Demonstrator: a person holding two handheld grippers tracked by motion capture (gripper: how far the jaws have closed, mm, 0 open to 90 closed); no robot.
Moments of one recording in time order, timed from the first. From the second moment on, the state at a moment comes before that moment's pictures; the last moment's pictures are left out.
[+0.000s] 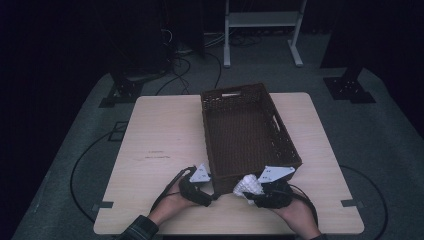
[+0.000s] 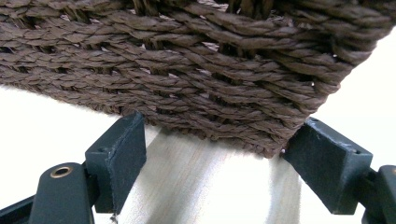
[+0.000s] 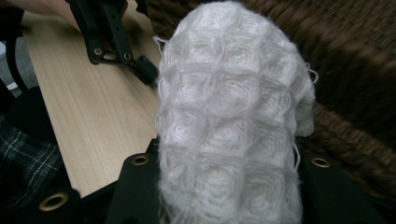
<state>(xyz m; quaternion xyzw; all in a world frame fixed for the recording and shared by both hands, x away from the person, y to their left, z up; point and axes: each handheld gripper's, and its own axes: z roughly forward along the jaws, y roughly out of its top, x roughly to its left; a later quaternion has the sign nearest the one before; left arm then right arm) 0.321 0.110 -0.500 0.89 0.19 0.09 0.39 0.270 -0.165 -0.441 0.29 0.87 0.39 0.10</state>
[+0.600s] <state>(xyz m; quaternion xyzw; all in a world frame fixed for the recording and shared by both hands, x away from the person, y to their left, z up) 0.321 0.110 -0.500 0.89 0.19 0.09 0.39 0.278 -0.142 -0.473 0.28 0.89 0.35 0.07</state>
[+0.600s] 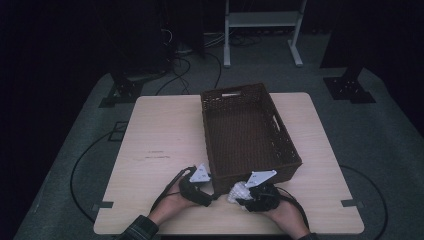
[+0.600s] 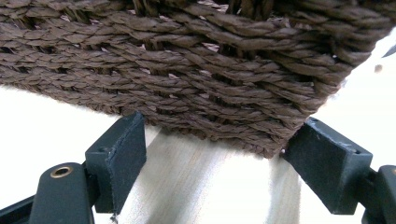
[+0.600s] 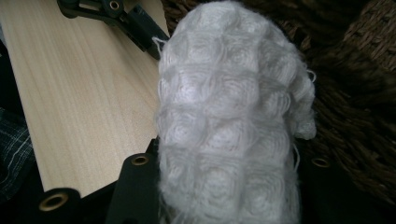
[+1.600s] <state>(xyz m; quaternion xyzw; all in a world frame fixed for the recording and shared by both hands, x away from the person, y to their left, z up) 0.321 0.110 -0.500 0.89 0.19 0.09 0.39 0.269 -0.122 -0.425 0.23 0.88 0.41 0.08</state>
